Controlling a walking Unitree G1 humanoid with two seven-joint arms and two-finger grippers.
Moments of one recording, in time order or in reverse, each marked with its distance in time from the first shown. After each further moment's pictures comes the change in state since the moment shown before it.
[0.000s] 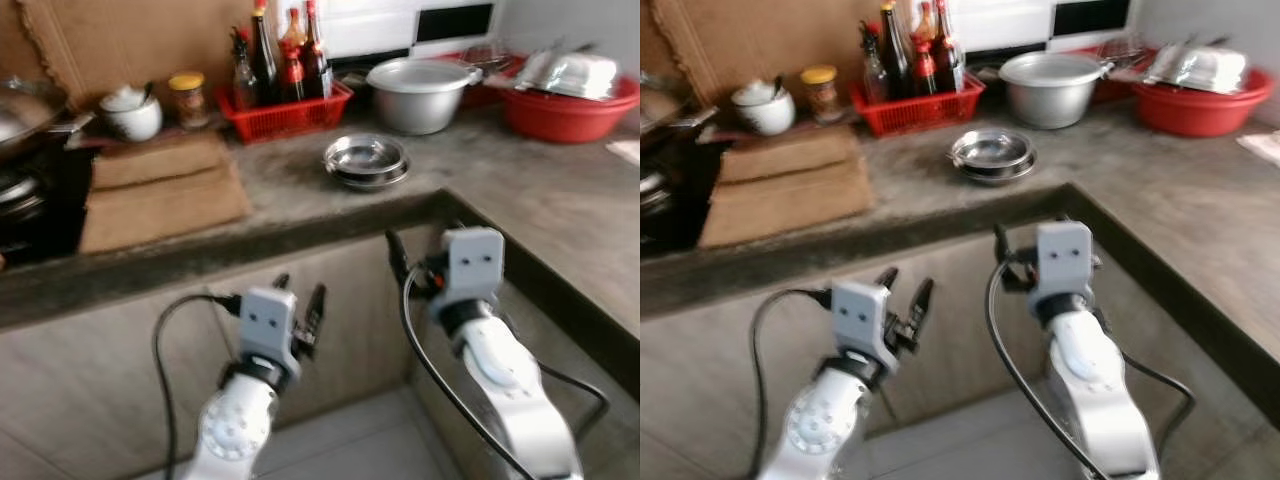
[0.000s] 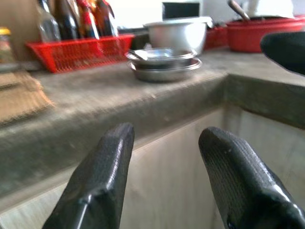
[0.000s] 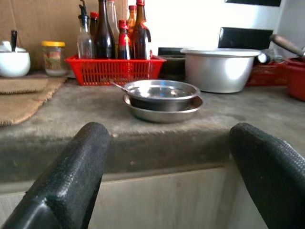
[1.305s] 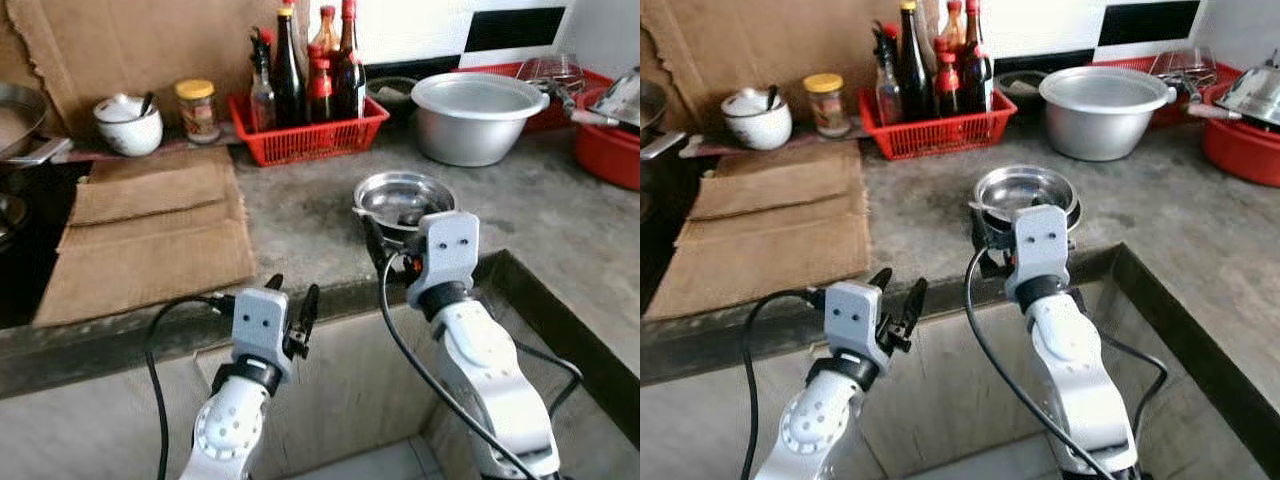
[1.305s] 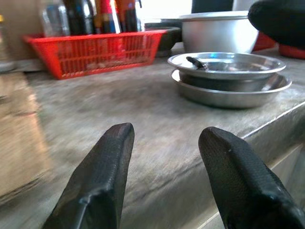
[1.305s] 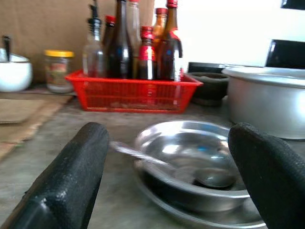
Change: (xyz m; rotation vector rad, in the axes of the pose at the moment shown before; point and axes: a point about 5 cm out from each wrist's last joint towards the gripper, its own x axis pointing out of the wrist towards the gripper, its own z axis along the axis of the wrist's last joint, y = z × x) left arm 0.000 0.005 0.002 0.002 -0.006 0.024; right arm 0.015 0.017 0.015 -0.012 -0.073 0.091
